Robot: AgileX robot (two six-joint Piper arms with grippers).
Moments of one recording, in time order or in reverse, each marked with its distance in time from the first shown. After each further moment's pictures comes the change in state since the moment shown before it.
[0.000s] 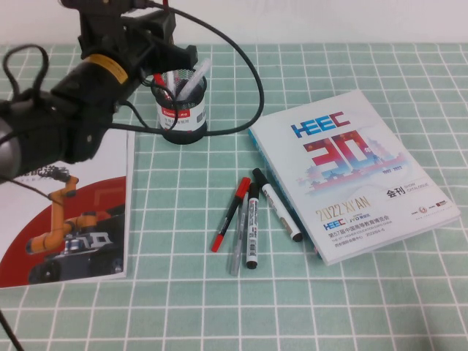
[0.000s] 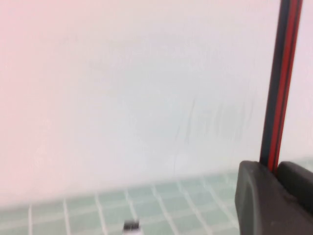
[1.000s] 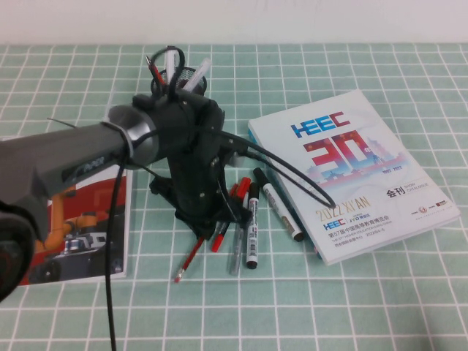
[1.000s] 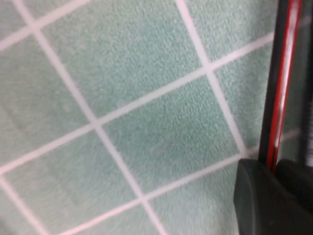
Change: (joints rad) right arm 0.000 0.000 0.000 0.000 0.000 0.000; left arm -0.234 0.300 -0.382 -0.114 1.540 0.091
